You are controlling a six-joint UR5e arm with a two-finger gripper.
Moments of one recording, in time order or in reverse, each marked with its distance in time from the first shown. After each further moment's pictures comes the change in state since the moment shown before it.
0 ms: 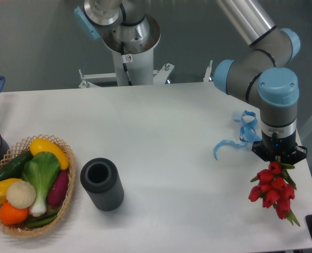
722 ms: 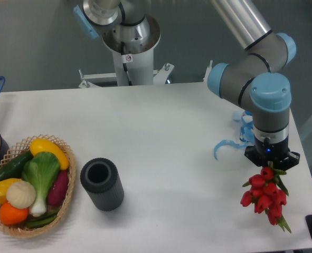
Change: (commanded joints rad) arm -0.060 -0.024 0.017 0.008 -0.018 -0.012
